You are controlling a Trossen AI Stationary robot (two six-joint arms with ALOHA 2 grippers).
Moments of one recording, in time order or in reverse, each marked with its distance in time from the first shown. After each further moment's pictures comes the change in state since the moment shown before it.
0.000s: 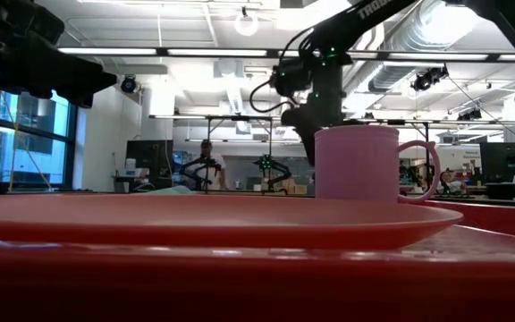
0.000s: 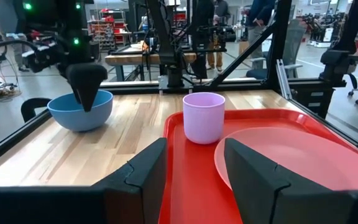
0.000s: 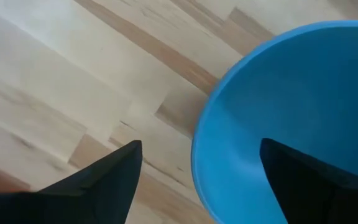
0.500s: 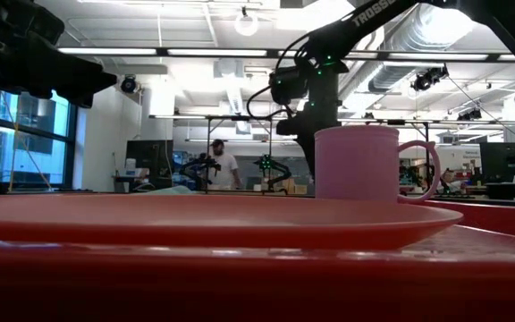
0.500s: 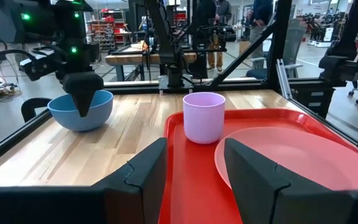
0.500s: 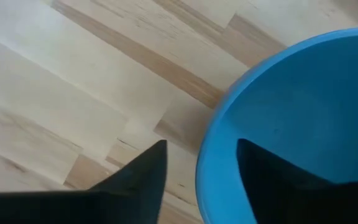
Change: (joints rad) left arm 0.000 0.000 0.000 -0.001 0.000 0.001; right arm 0.000 0.037 0.000 0.036 0.020 0.041
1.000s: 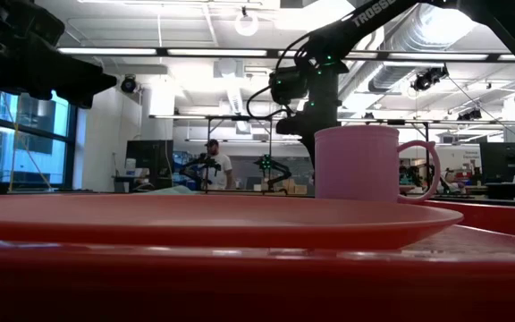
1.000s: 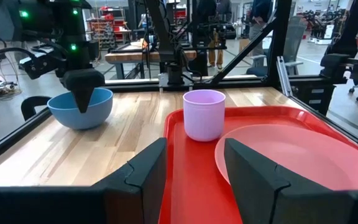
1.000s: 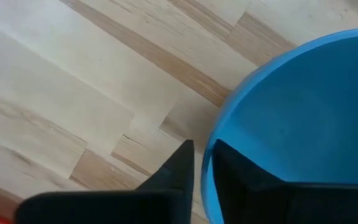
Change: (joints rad) left arm 0.000 0.000 0.000 -0.008 0.000 0.005; right arm 0.000 0.000 0.000 0.004 -0.027 -0.021
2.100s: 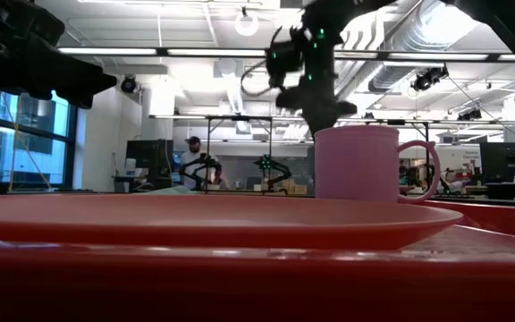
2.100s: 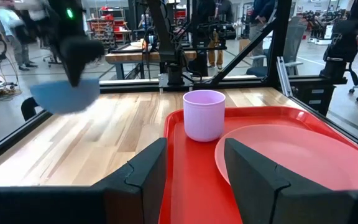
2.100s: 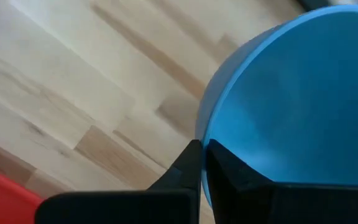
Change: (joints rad) left arm 0.000 0.000 0.000 0.001 0.000 0.000; right arm 0.036 -0.002 0.238 -0.244 0.098 -0.091
